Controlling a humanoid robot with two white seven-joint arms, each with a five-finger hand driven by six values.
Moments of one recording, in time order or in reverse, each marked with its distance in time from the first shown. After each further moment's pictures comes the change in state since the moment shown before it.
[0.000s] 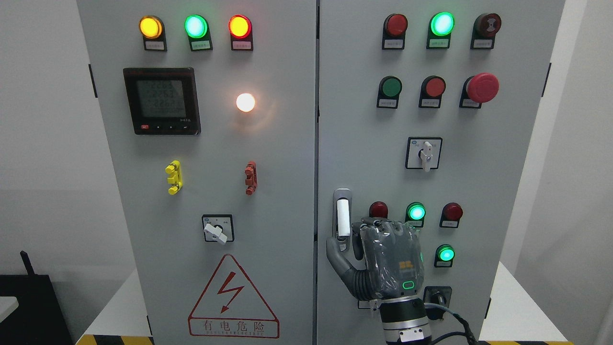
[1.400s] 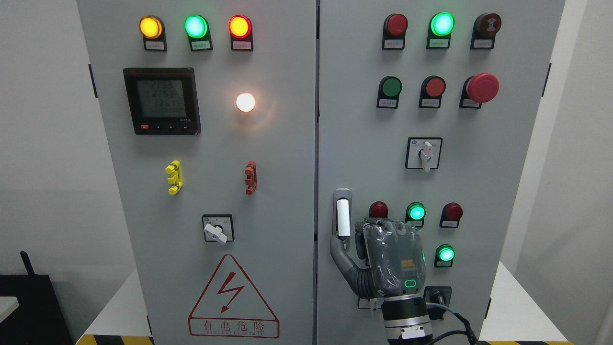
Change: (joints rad) left arm 0.000 0.000 0.000 0.000 0.000 0.000 0.000; right arm -0.004 0.002 -0.011 0.011 -0.007 0.029 0.014
